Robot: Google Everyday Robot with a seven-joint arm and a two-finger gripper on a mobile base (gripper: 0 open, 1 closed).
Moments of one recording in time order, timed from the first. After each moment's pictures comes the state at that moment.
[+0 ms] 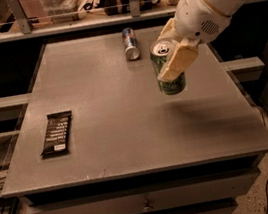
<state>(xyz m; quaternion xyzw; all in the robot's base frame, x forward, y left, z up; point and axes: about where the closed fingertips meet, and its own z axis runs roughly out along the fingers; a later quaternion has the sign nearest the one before) 0.533 -0.078 0.960 -0.67 0.67 0.11 0.29</state>
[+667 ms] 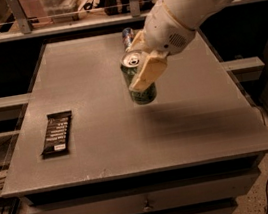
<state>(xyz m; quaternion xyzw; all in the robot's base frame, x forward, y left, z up) 0.529 -0.011 0.945 -0.70 0.63 0.17 0.29</state>
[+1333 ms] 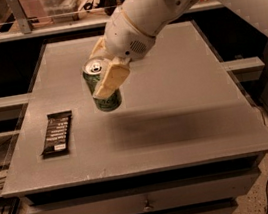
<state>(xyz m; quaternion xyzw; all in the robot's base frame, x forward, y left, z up) 0.519 0.069 0.949 -0.74 0.57 0.21 0.31</state>
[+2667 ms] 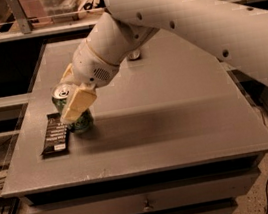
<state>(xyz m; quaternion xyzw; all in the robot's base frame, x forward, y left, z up) 0.503 0.152 0.905 -0.73 0.55 0.28 0.29</state>
